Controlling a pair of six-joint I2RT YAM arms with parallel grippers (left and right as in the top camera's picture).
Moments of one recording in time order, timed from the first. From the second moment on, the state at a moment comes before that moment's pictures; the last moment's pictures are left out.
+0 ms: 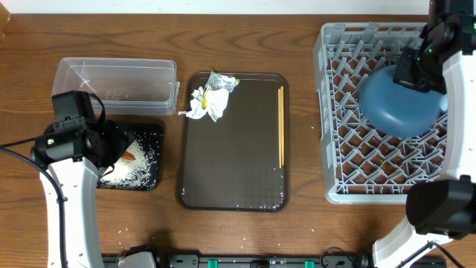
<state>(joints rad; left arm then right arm) 0.28 1.26 1.12 -1.14 -0.11 -0.67 -0.12 1.86 2.03 -1.47 0.12 0.28</state>
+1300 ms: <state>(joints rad) 0.28 1.26 1.12 -1.14 -0.11 -0.67 0.45 1.82 1.89 -1.17 -0.07 0.39</state>
